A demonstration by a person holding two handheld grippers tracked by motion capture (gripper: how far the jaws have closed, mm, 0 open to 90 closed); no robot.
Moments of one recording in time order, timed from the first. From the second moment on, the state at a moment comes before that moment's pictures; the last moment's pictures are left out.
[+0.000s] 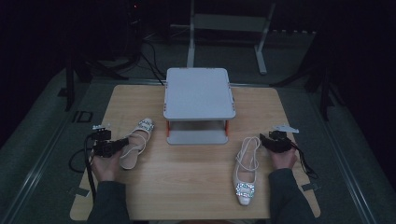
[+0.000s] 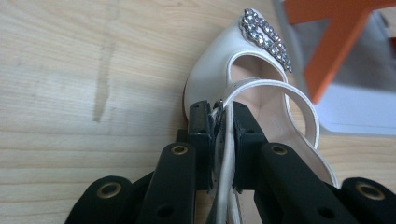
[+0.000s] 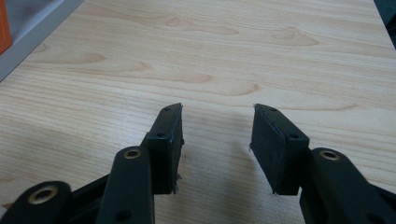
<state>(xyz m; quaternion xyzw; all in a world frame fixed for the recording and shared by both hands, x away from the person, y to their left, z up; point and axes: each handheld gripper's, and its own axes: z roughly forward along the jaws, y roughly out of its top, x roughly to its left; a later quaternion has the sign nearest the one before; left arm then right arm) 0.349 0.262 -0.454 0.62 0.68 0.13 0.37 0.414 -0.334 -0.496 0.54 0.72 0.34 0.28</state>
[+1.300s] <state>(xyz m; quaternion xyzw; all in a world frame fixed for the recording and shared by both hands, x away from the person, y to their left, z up) 0.399 0.255 -0.458 0.71 0.65 0.14 0.21 0.421 -0.329 -0.498 0.54 0.72 0.34 0.27</state>
